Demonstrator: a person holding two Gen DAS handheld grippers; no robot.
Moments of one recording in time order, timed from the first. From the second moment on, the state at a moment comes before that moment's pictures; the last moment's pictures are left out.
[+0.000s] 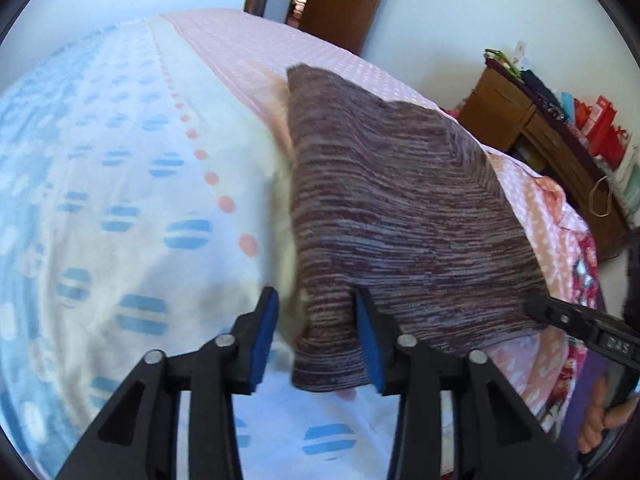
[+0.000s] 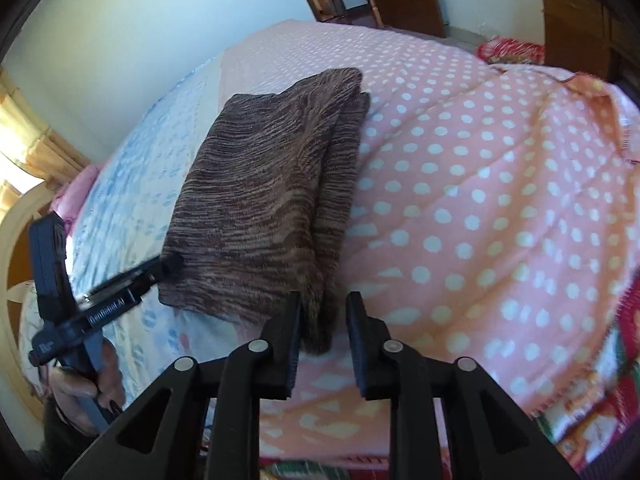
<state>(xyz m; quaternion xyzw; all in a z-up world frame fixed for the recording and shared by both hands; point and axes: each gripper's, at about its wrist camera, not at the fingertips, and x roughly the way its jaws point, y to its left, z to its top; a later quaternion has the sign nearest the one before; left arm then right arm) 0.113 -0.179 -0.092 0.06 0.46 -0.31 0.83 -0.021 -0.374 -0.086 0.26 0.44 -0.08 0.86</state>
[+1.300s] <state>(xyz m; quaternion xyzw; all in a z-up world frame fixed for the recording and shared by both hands) -0.048 -0.141 0.027 0.12 0.26 -0.23 0.93 -0.152 -0.249 0.055 0.04 0.25 -0.18 0.95</state>
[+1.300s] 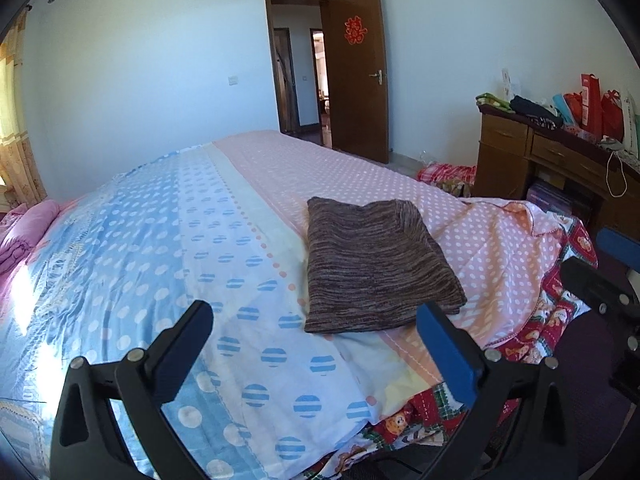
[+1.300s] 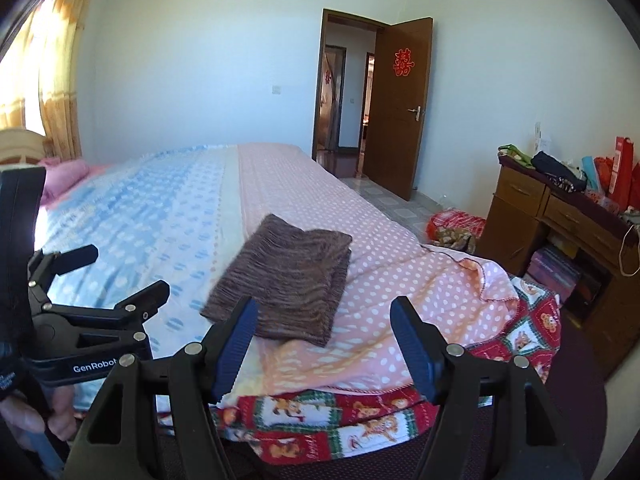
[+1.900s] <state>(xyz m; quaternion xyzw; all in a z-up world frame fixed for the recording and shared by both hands) -0.075 -0.121 0.065 0.08 0.17 -0.19 0.96 -0.169 -0.231 0.085 0.03 0.17 -0.17 0.97</state>
